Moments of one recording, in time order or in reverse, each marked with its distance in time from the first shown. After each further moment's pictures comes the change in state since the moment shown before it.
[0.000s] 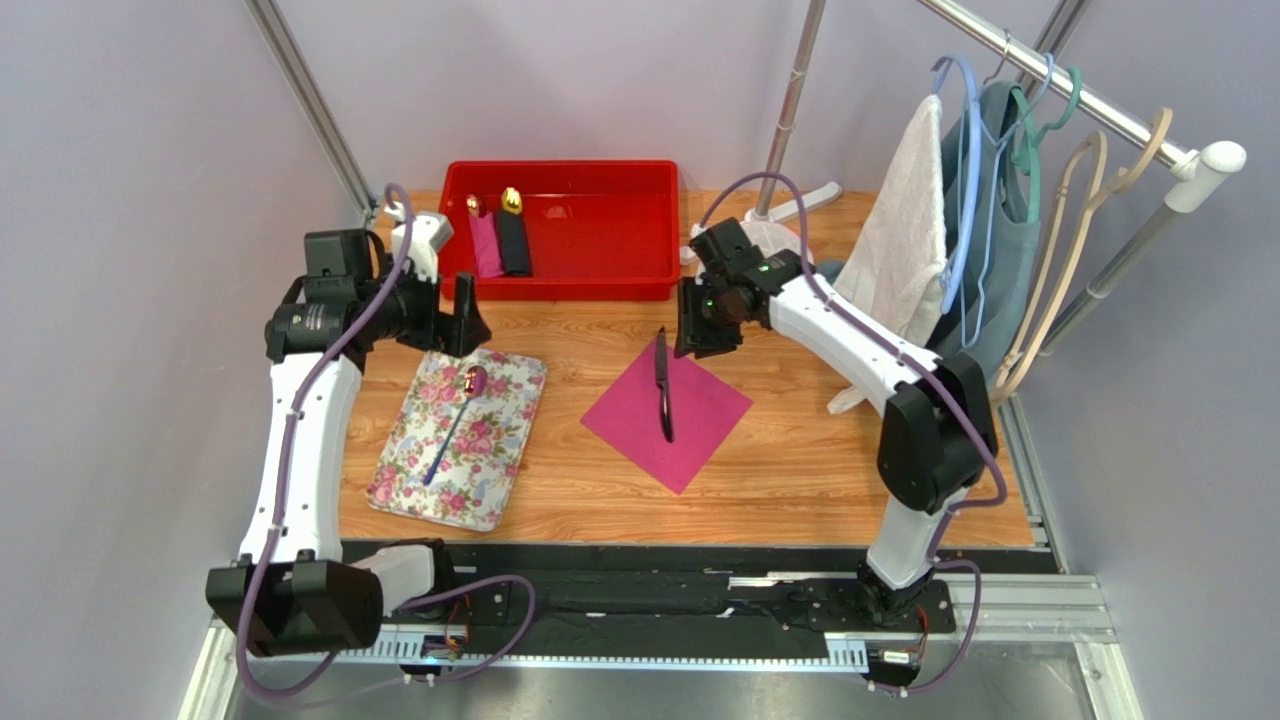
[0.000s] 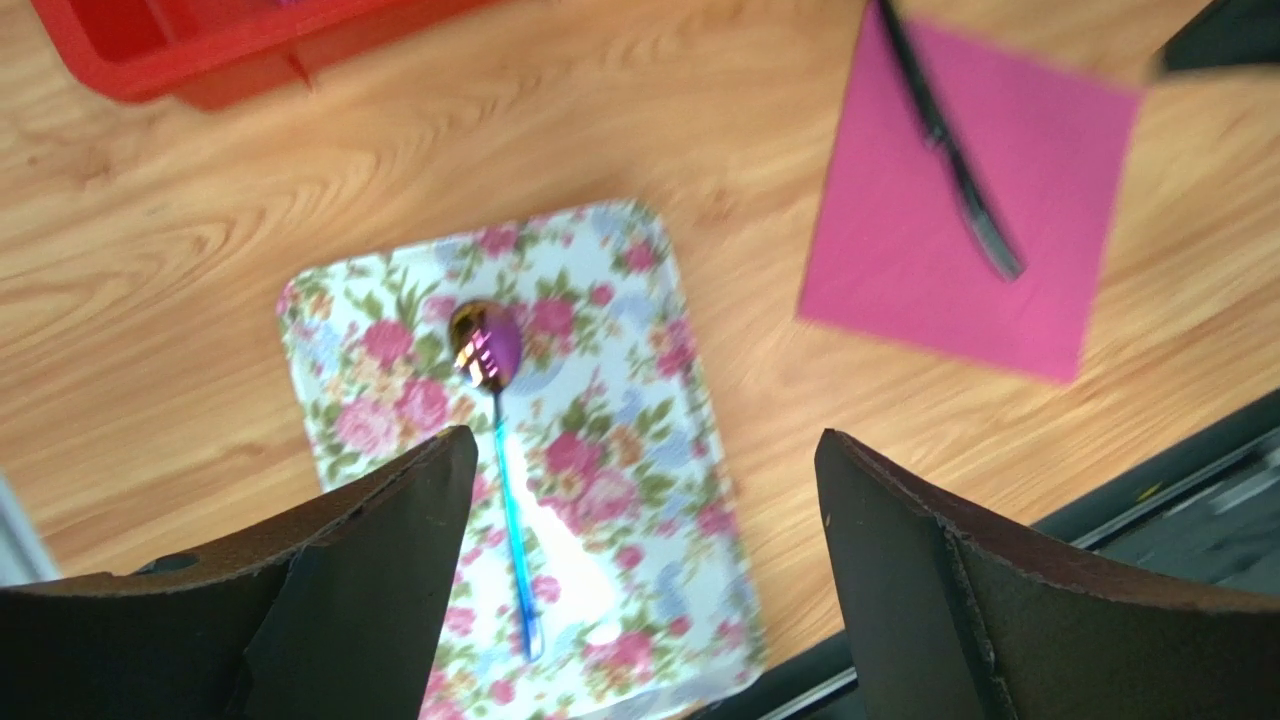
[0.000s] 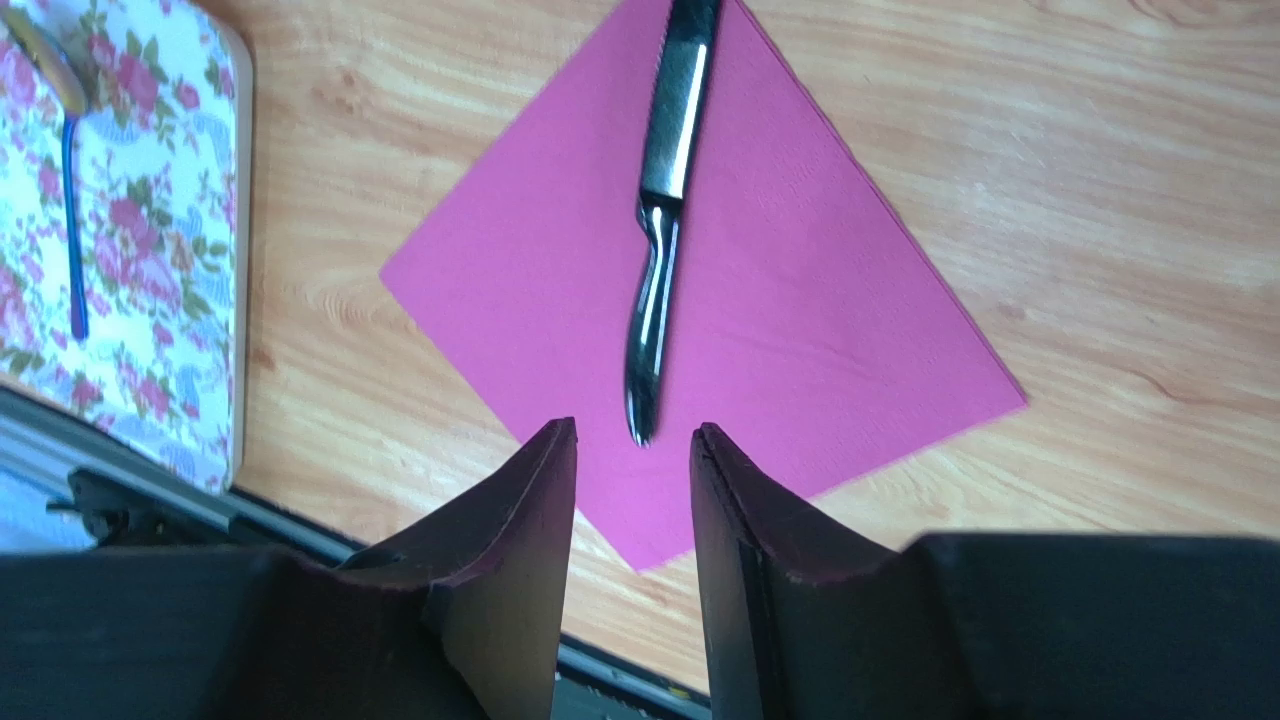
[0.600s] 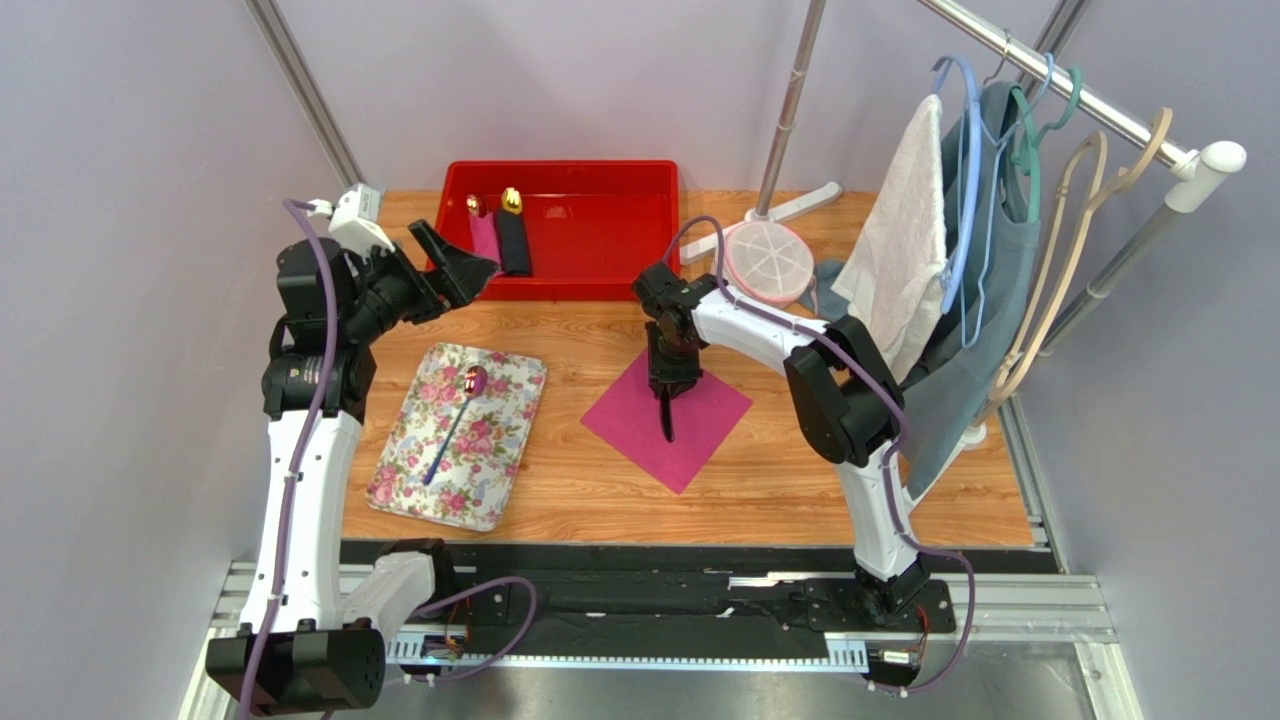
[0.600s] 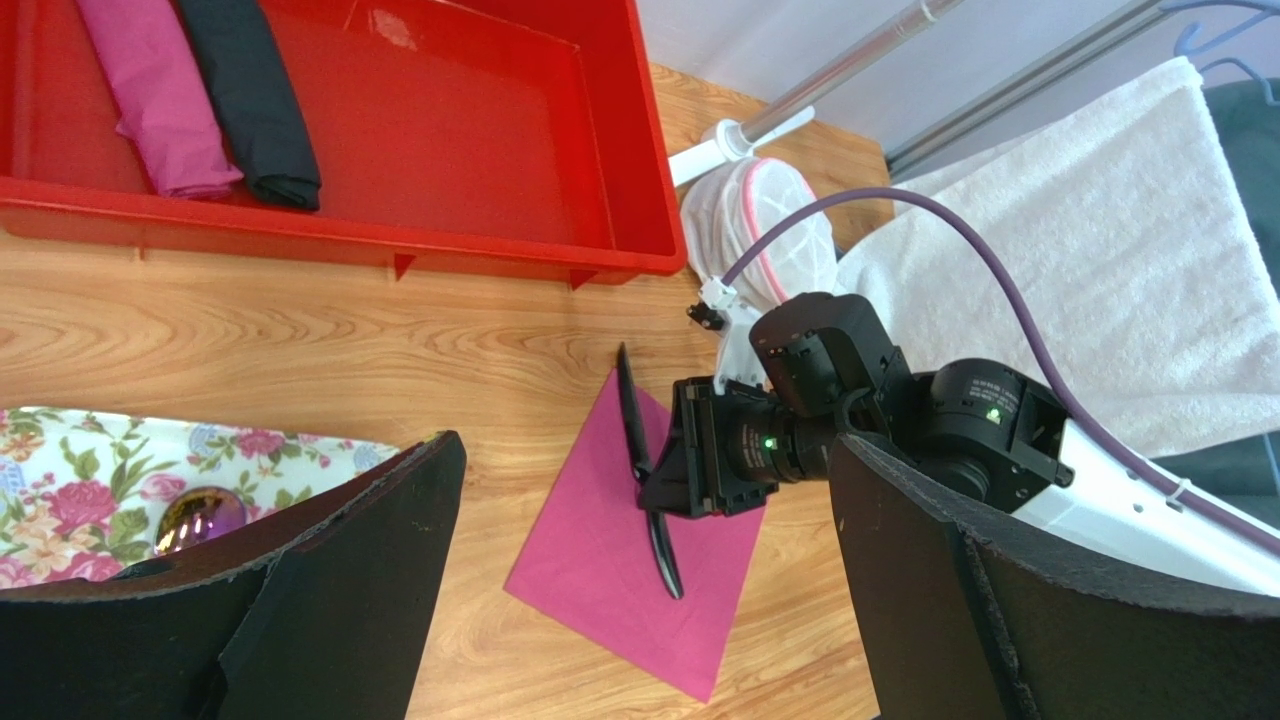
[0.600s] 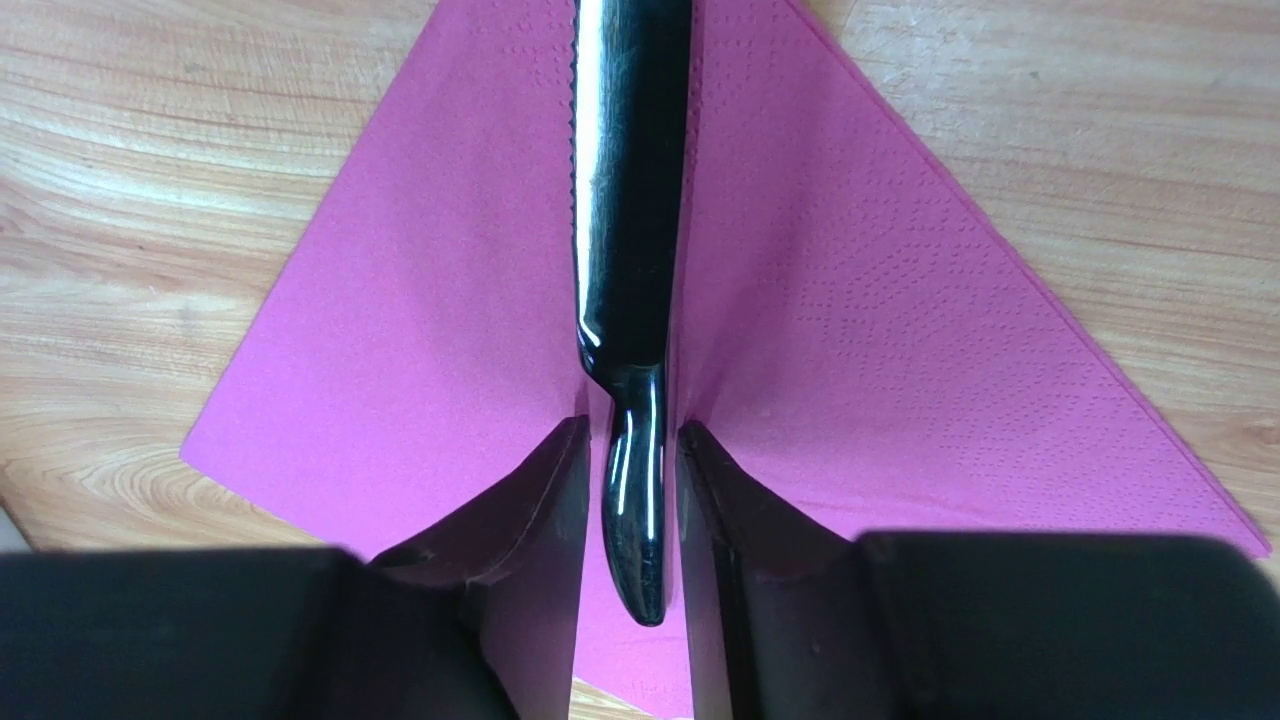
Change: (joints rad) left arm -0.010 -0.176 -0.144 0.437 -0.016 -0.691; right arm 0.091 0.335 0.105 -0.026 0.106 0.129
